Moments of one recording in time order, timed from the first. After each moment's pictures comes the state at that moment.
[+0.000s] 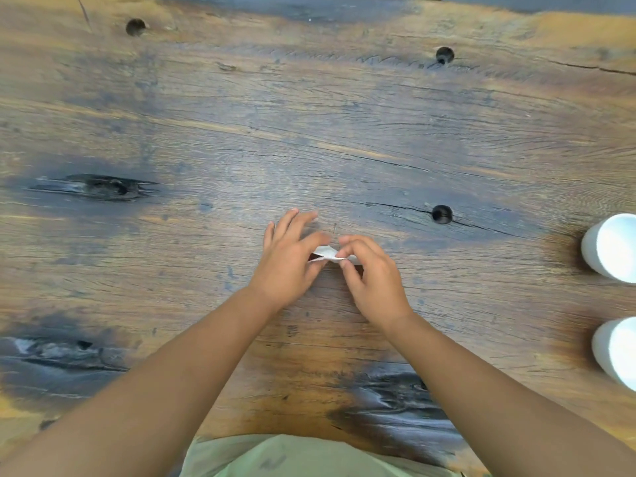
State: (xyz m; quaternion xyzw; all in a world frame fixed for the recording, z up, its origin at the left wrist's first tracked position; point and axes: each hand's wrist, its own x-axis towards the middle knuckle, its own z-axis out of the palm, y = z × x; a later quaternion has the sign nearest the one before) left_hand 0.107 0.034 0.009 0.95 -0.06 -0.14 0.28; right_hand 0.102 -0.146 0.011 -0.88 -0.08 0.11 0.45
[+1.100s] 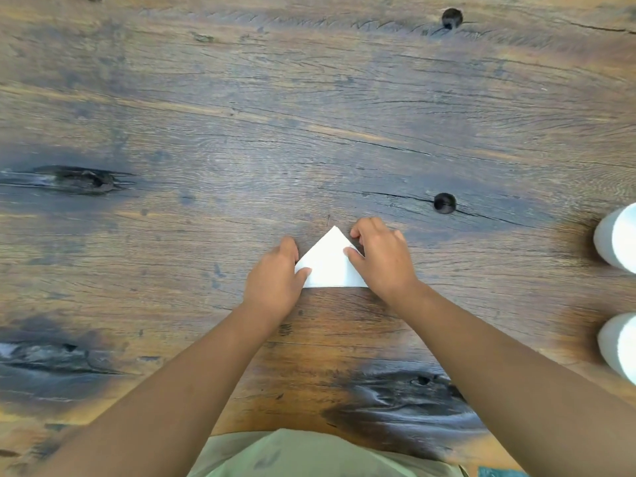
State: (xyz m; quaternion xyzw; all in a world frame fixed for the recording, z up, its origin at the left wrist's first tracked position) left_hand 0.089 0.025 -0.021 0.92 0.12 -0.25 0.26; right_hand 0.141 -0.166 -0.027 -0.95 -0.09 0.22 0.22
